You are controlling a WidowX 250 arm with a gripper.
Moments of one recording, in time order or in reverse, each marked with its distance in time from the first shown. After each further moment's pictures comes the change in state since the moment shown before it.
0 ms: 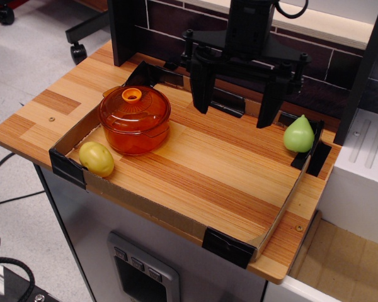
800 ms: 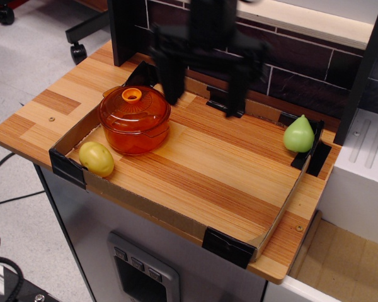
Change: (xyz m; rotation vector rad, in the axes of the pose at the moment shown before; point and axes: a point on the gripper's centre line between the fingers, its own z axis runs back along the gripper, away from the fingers) arm 0.003 0.035 0.005 -0.076 0.050 -0.048
